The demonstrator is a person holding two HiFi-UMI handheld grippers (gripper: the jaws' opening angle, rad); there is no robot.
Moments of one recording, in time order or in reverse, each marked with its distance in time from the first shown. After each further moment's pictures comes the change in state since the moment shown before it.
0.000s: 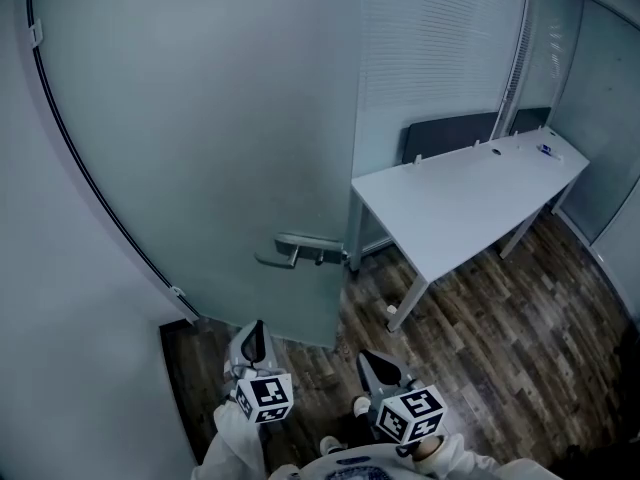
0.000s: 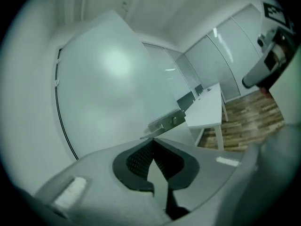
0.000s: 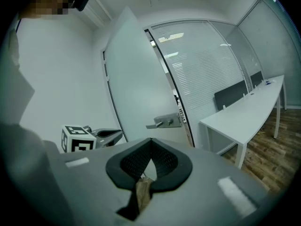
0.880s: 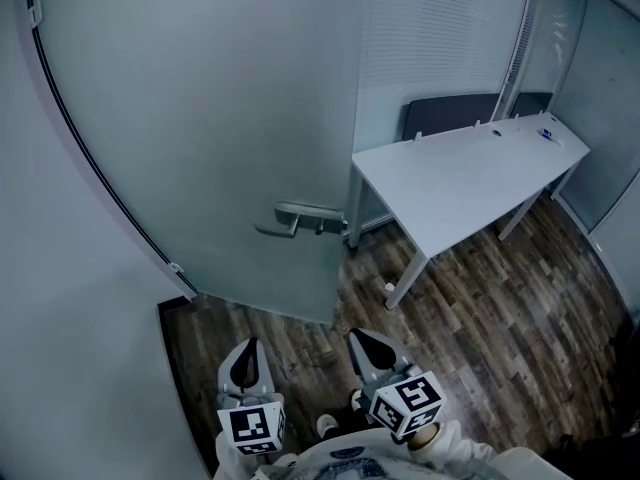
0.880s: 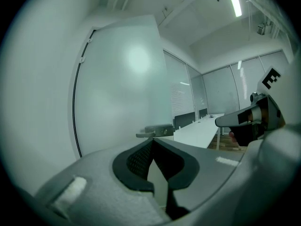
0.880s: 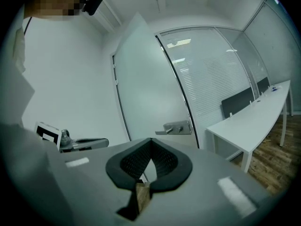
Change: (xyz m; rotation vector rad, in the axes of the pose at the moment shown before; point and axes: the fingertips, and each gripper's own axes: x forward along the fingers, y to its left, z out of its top) left arm -0.109 -0.005 0.018 -0.392 -0.055 -0.018; right arm -0.016 0.040 0.019 -0.063 -0.083 0.056
